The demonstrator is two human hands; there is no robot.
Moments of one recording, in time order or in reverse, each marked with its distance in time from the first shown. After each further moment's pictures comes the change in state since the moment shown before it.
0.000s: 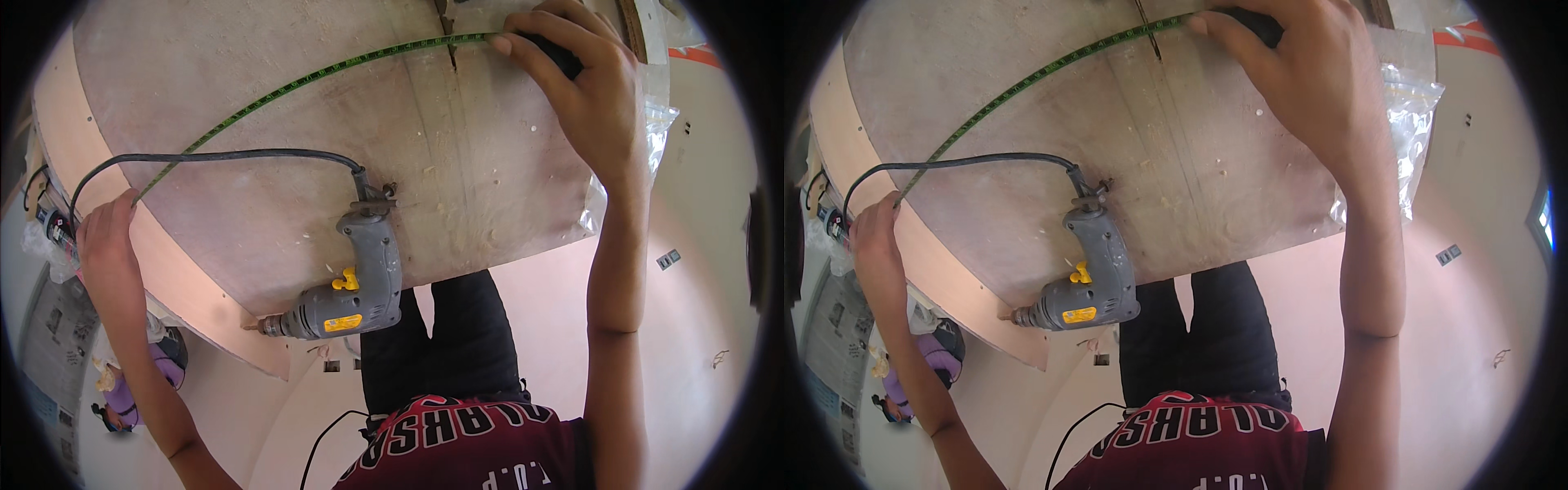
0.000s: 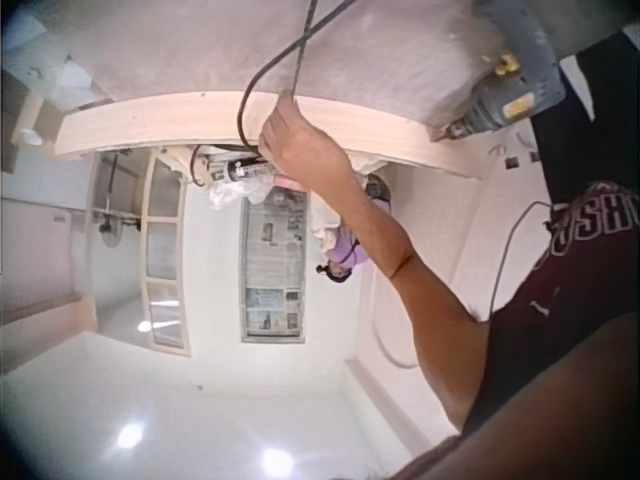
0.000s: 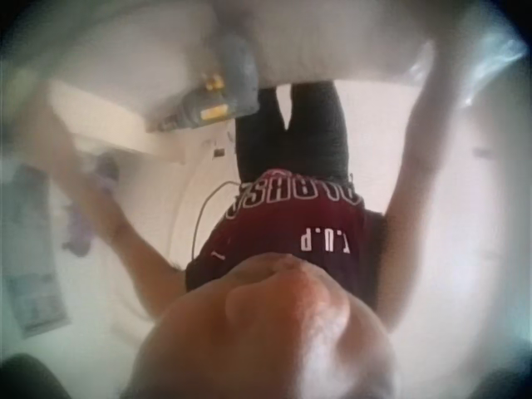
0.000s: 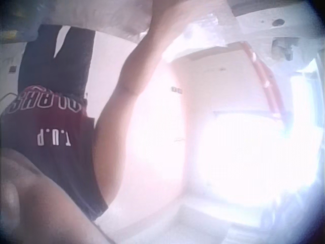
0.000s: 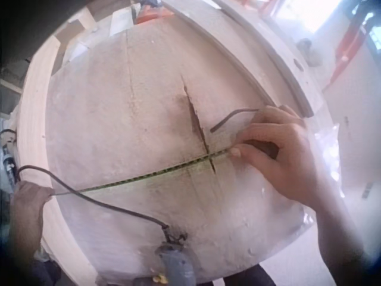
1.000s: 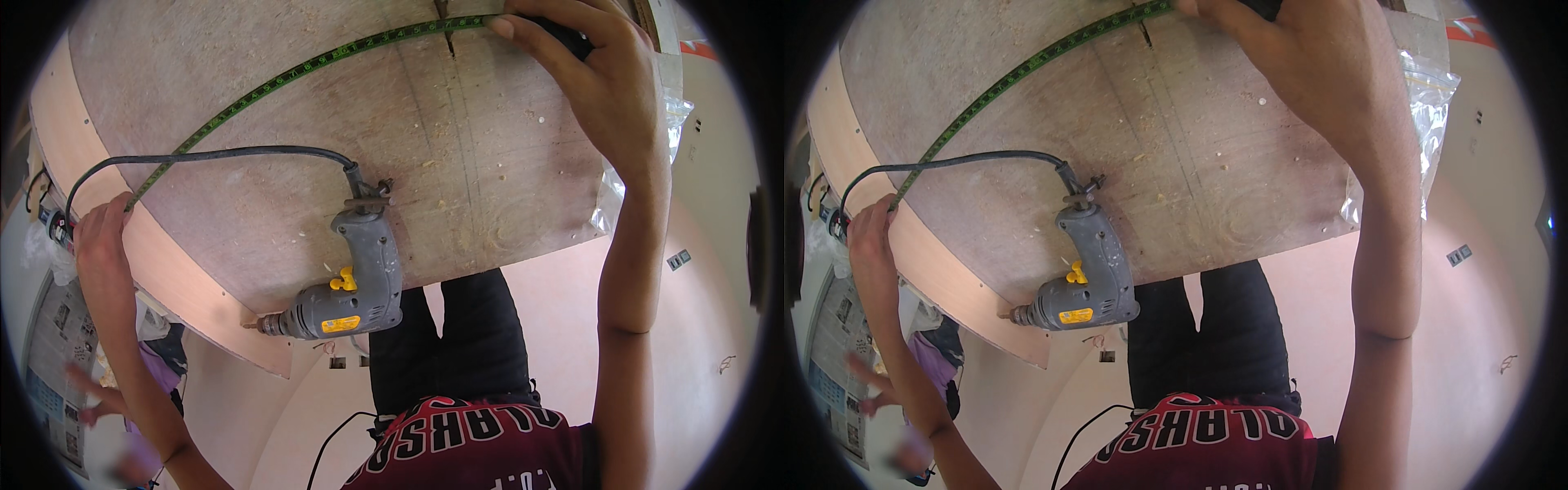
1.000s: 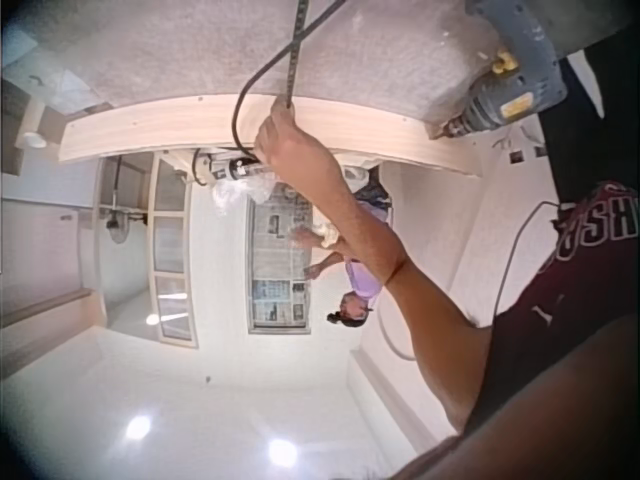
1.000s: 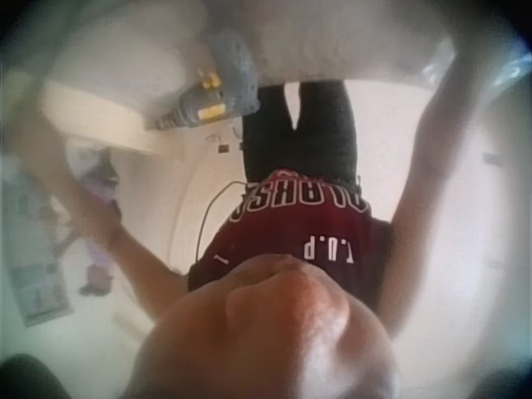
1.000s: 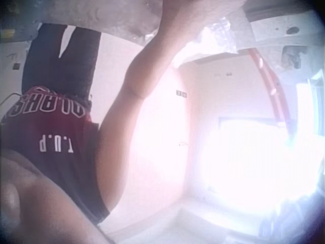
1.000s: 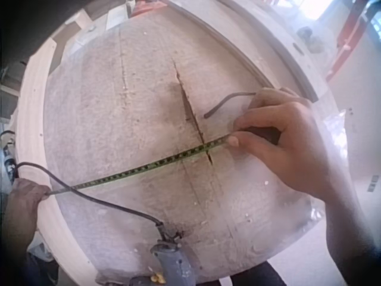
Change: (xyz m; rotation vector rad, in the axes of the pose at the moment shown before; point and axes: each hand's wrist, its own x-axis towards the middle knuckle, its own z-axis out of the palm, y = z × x) left_hand 0.000 -0.004 -0.007 -0.027 -0.068 -0.047; right_hand 0.004 0.006 -0.001 0.165 -0.009 0.024
